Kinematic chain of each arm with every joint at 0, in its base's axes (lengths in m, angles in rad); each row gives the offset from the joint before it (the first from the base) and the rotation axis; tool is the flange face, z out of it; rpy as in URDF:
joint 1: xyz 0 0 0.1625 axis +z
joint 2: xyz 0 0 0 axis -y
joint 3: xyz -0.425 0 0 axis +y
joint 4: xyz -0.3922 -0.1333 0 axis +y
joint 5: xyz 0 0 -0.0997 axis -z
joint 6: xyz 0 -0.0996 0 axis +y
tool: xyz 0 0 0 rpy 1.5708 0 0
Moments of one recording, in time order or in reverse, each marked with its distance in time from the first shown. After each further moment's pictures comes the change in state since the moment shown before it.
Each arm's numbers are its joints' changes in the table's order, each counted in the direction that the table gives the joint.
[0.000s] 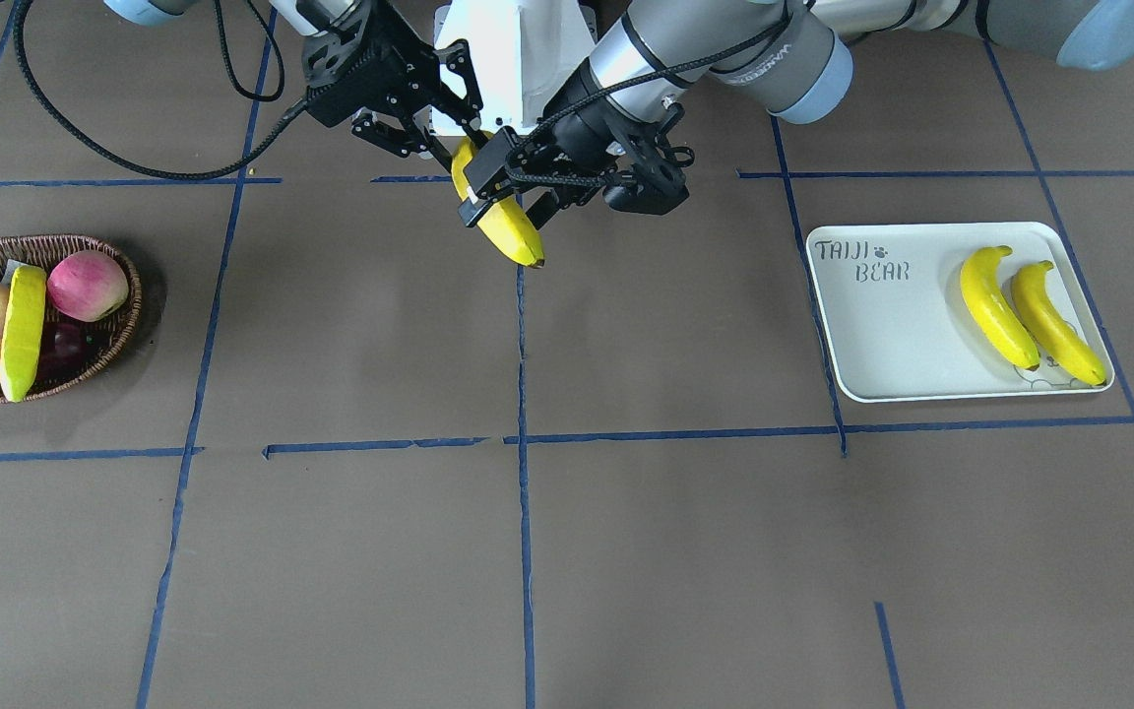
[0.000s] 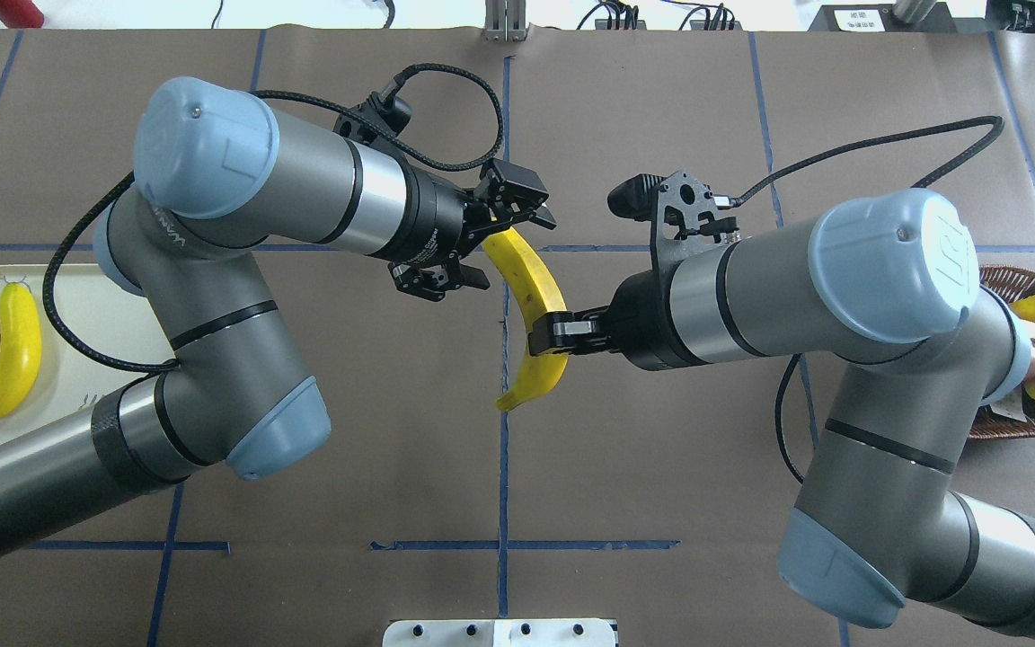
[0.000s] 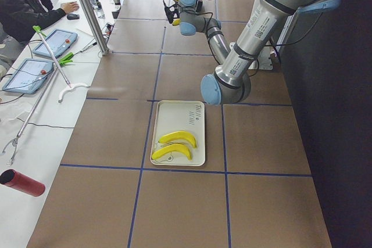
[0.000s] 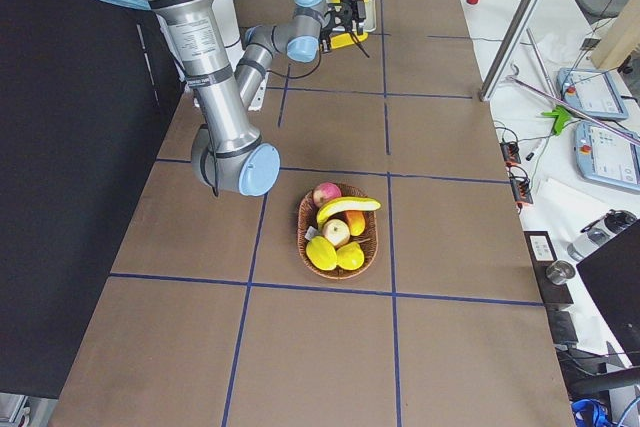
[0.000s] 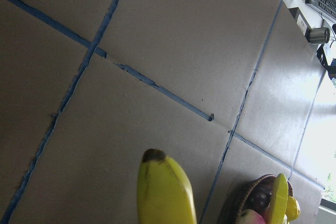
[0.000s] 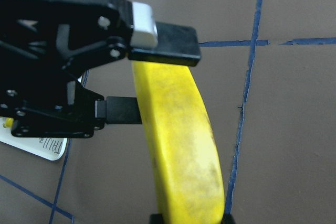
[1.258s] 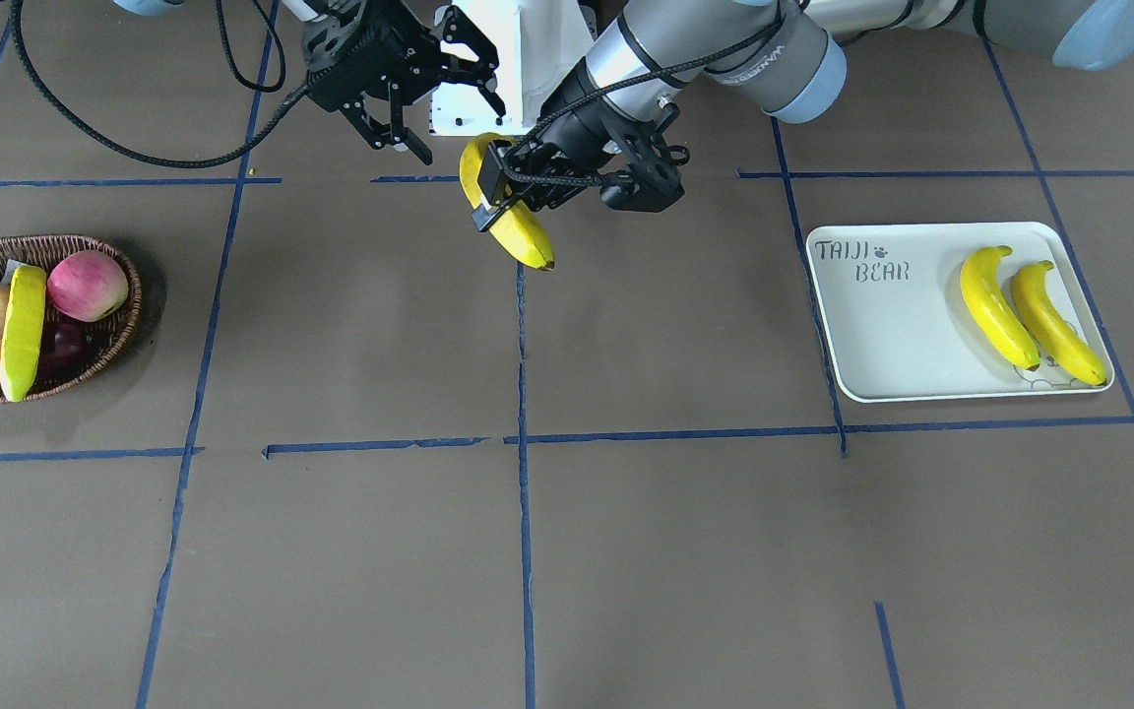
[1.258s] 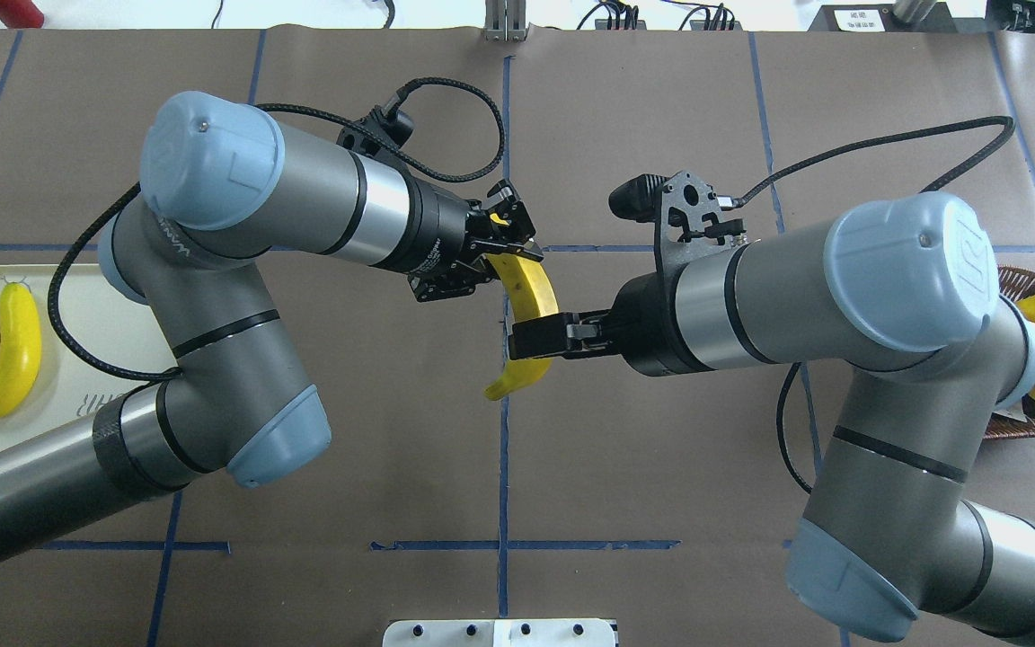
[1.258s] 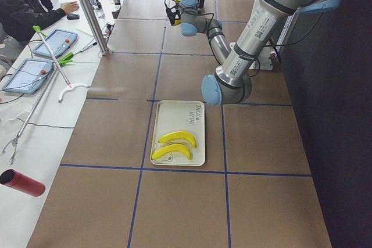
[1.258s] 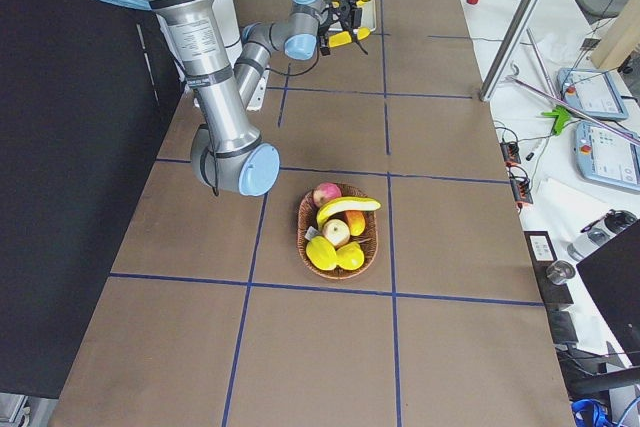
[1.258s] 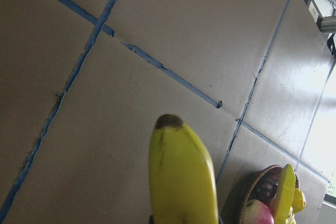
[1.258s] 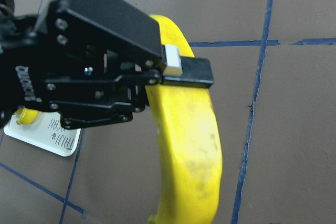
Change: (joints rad) left arm -0.012 0.009 0.004 -0.009 -0.001 0.020; right arm -0.004 -0.004 -0.031 -0.002 -0.001 0.000
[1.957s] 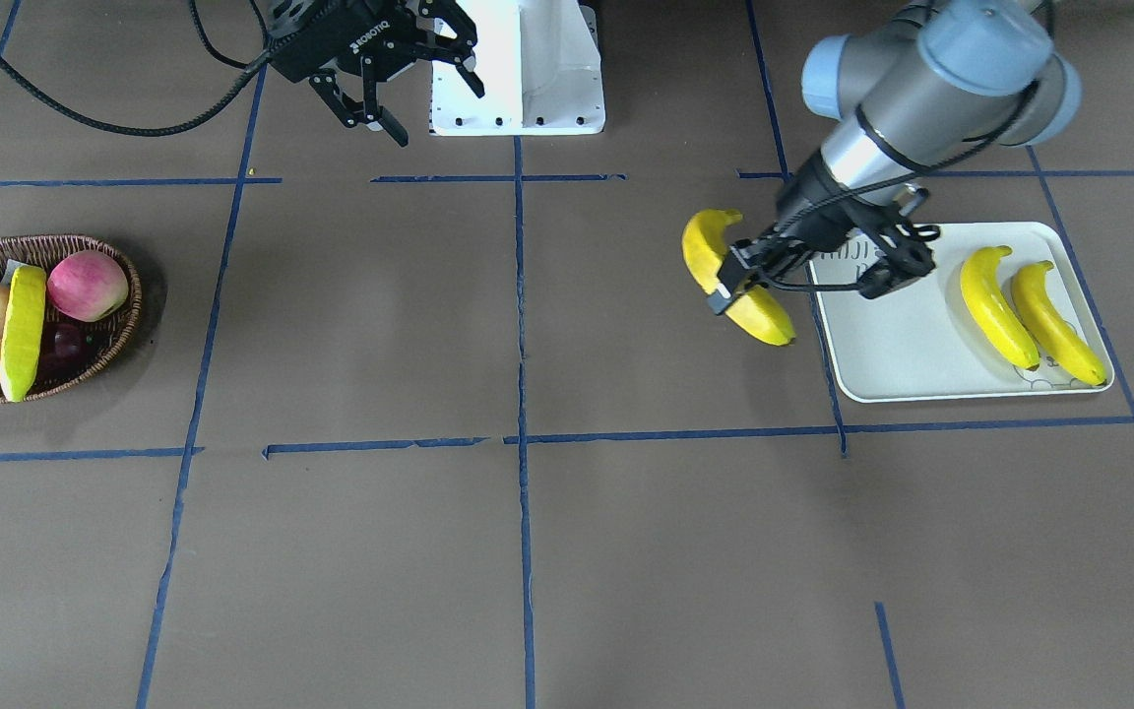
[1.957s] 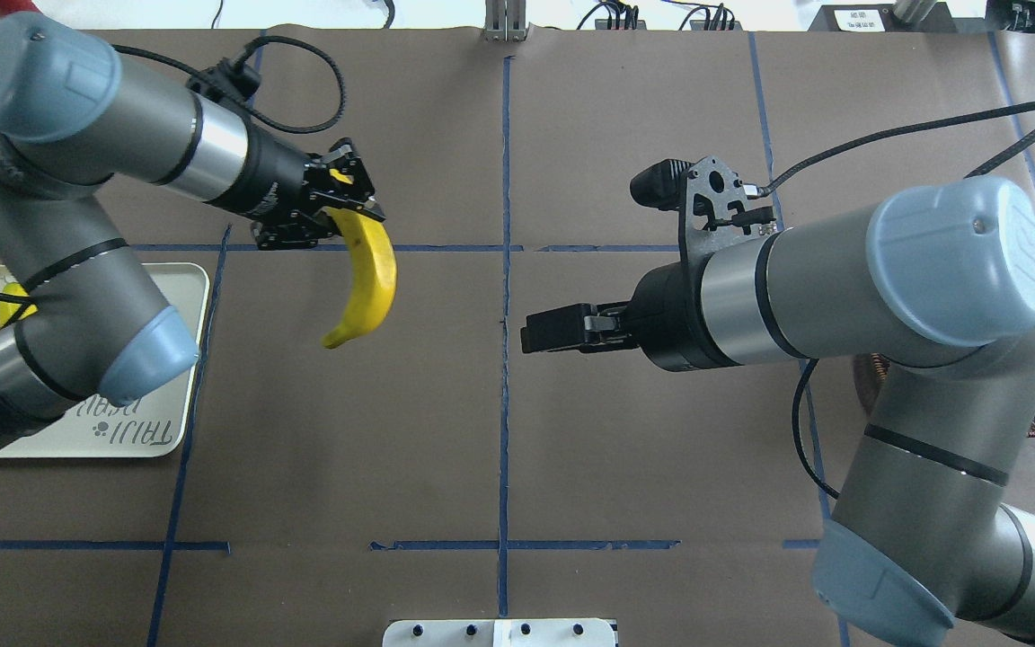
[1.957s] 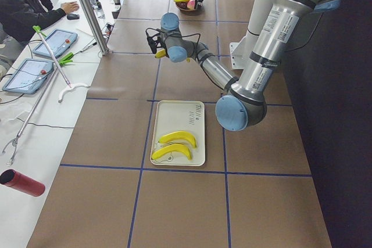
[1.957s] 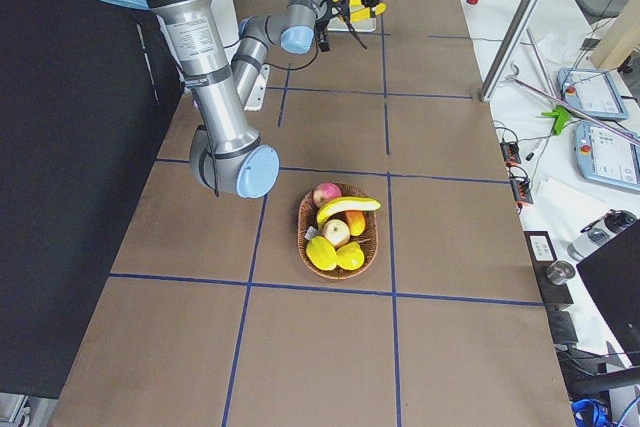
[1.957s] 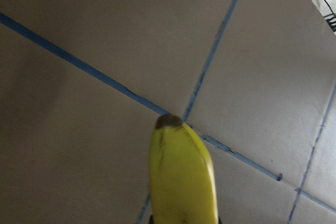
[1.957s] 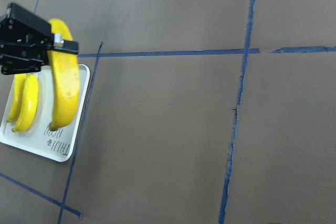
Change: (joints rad) left arm -0.261 0.342 0.041 -0.075 -0.229 -0.288; right arm 0.040 -0.011 -0.083 0.123 0.009 -0.004
